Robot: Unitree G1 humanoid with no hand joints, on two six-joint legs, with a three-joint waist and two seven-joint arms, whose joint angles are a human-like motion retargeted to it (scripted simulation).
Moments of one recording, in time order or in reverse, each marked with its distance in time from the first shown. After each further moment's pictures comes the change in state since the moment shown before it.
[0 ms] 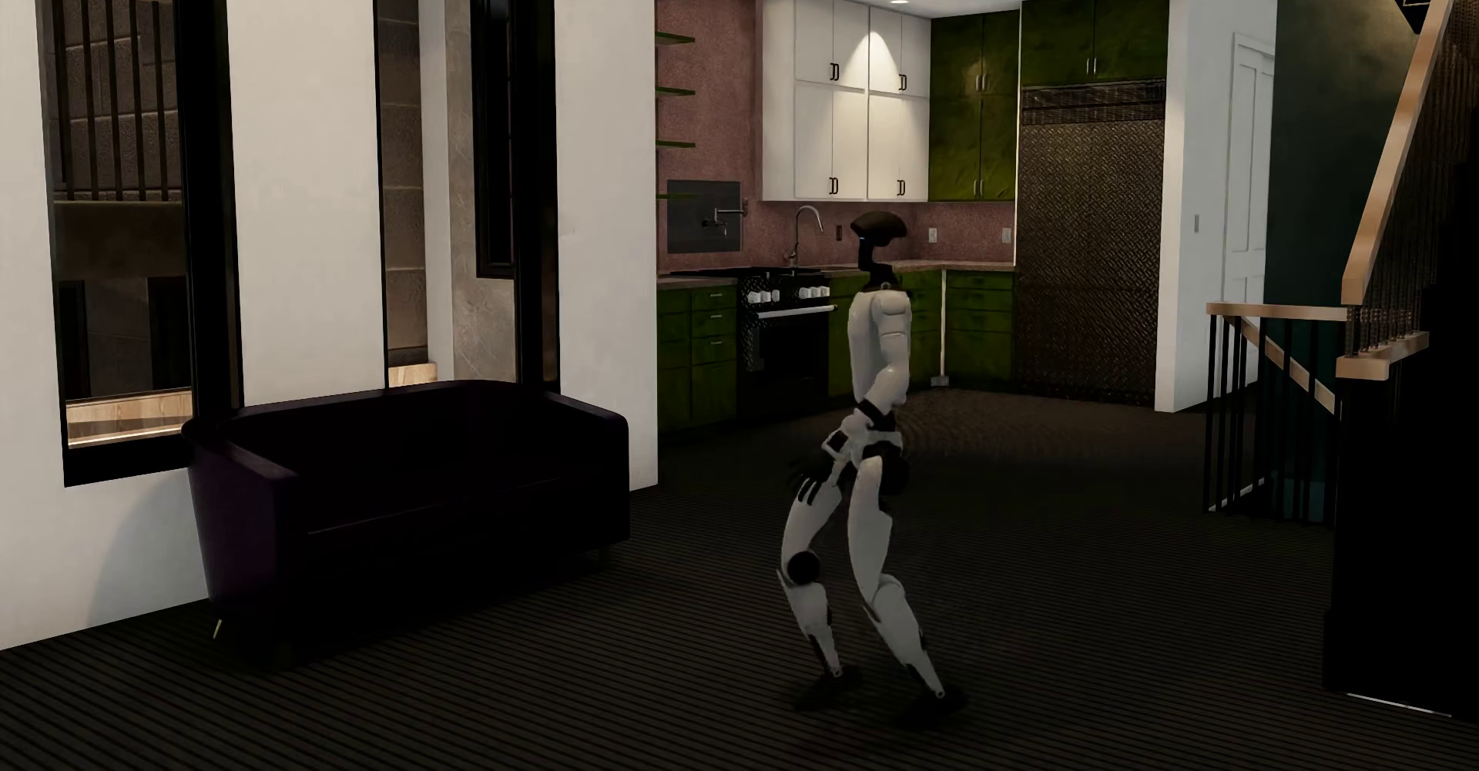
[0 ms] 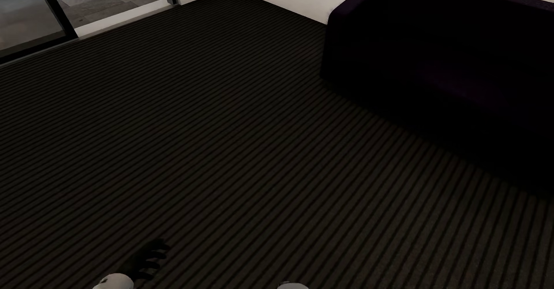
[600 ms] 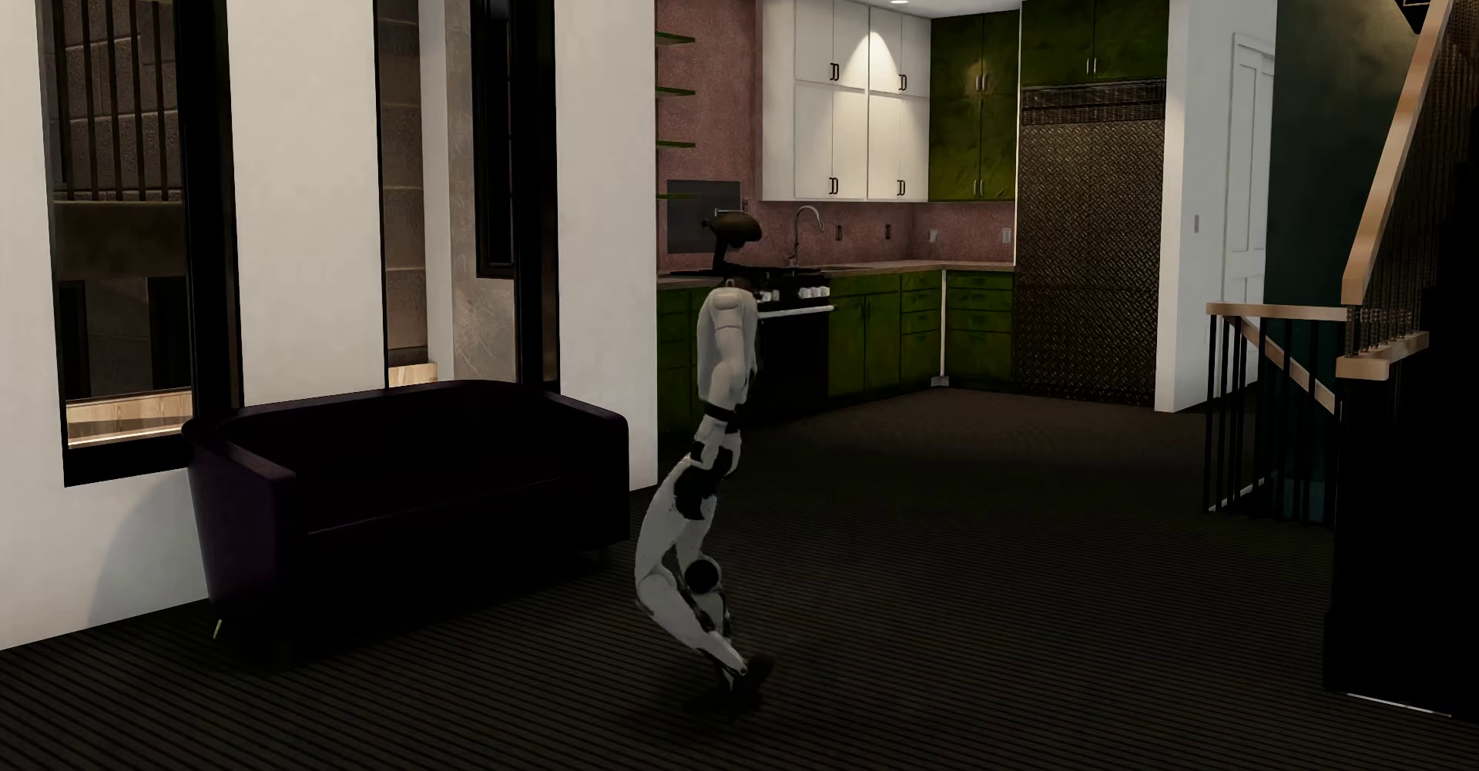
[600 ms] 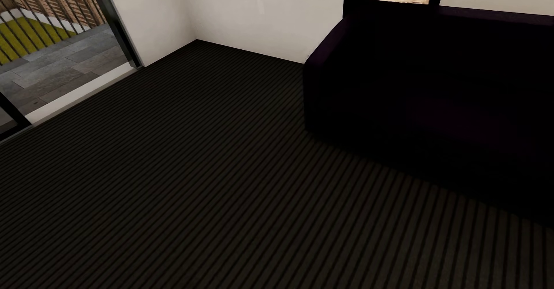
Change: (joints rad) body -0.372 0.422 0.173 0.145 0.160 0.202 0.000 0.000 -0.051 0.725 -0.406 0.177 -0.167 0.329 -0.213 -0.117 -0.029 0.000 0.000 -0.358 -0.026 0.276 -0.023 0.000 0.000 0.000 0.000 0.000 0.000
